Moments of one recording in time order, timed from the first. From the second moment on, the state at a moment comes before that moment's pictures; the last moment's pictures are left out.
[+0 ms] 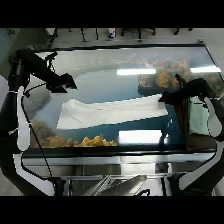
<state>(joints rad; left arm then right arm) -0.03 -1.81 2.03 -1.99 1.65 1.57 -0.27 -1.92 1.51 2.19 -1.20 -2.01</state>
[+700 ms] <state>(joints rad) -0.46 -1.89 1.81 -1.99 1.27 1.56 -0.27 -1.65 1.60 2.31 -1.48 -2.08</state>
